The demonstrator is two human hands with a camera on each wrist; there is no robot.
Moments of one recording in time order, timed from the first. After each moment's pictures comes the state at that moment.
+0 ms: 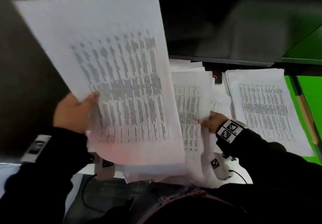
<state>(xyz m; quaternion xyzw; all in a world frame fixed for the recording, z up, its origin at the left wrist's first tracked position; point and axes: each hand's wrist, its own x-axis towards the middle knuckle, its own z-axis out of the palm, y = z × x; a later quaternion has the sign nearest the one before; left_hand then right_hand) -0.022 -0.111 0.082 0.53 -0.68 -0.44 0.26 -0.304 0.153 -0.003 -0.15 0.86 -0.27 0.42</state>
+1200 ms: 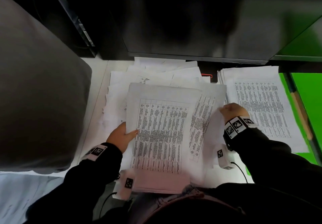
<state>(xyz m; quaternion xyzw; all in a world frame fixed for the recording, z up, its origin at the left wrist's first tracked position) -0.056 -0.030 0.003 0.46 -0.71 -0.53 0.01 -0.341 0.180 0.014 -0.03 0.94 -0.26 0.24</state>
